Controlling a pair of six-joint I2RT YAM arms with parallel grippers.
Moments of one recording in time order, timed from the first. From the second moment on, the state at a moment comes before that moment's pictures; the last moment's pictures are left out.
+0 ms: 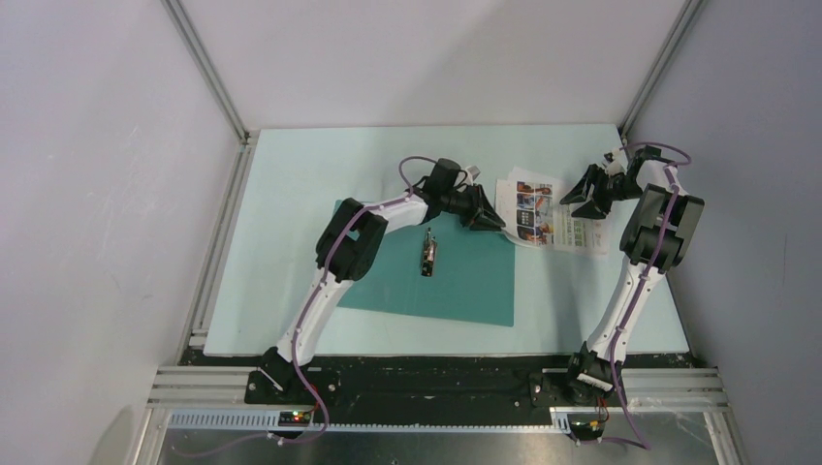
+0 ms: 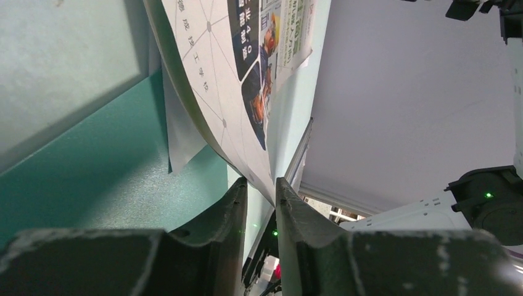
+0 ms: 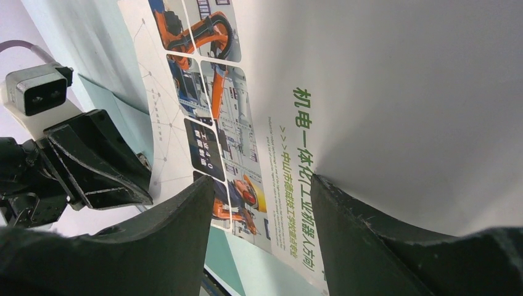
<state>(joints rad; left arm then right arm) -0.65 2.53 1.89 0.07 0.83 -1.12 -0.39 2.36 1.88 -0.91 -0.79 0.02</state>
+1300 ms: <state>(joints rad) -0.67 2.50 1.96 -0.16 0.70 -1.02 -0.25 2.33 1.82 -0.88 -0.82 0.03</state>
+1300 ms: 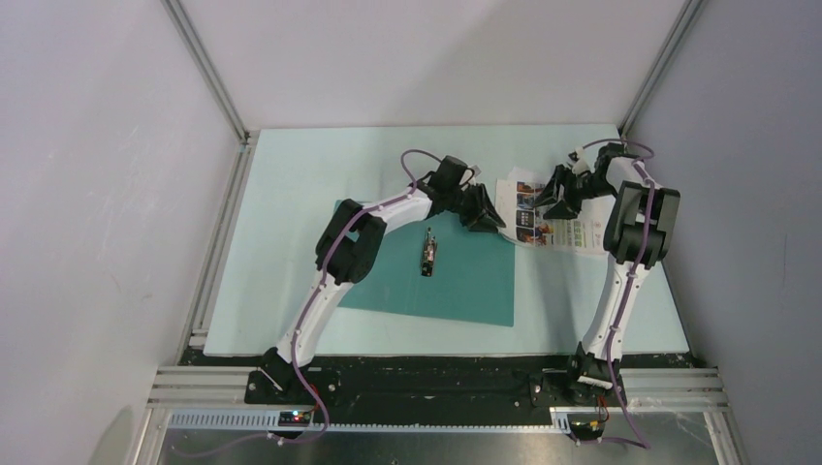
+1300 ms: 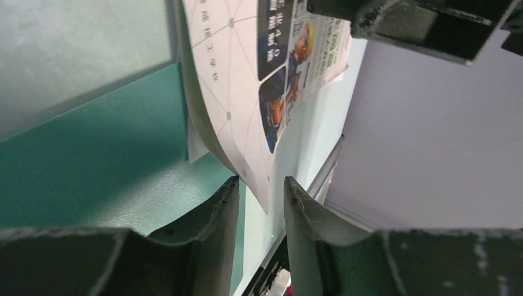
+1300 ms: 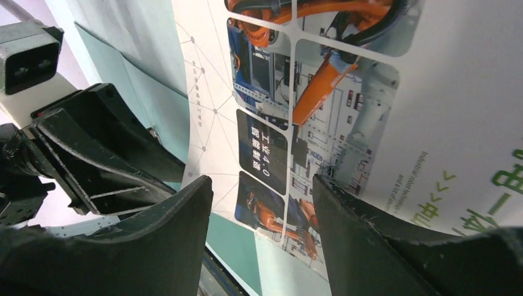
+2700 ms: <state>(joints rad) -0.44 2.30 1.93 -0.20 0.75 -0.94 -0.13 1.91 1.86 -0.93 -0.64 0.10</state>
